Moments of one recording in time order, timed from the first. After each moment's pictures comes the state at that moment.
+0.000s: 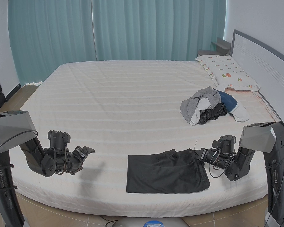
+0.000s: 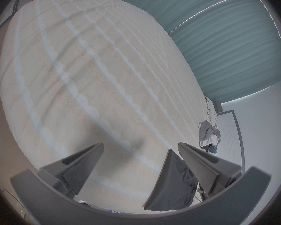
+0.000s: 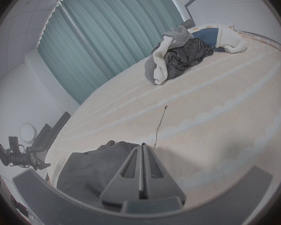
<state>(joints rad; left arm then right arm) -0.11 2.21 -0.68 -0.79 -0.19 -0.96 0.19 2.55 -0.83 -1.28 0.16 0.47</state>
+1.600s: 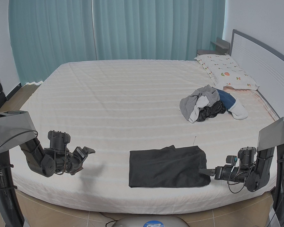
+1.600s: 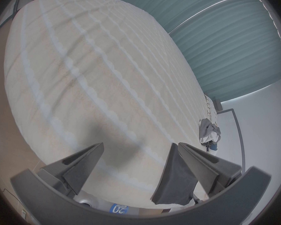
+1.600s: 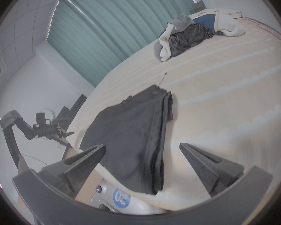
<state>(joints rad) -0.11 2.21 -0.68 -0.79 -0.19 -0.96 0.07 2.43 -0.38 -1.43 0.50 0.31</state>
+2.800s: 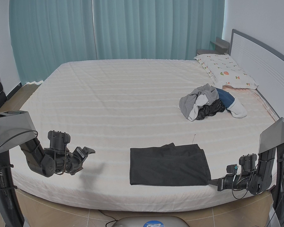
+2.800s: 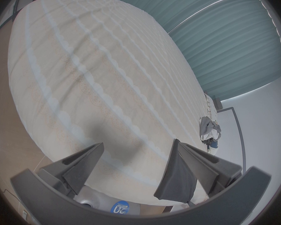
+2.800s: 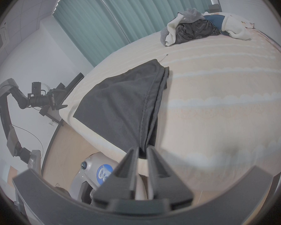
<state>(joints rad) -0.11 2.21 -0.68 -0.79 -0.19 -0.95 0.03 2.45 -0.31 -1.35 0.50 0.05</state>
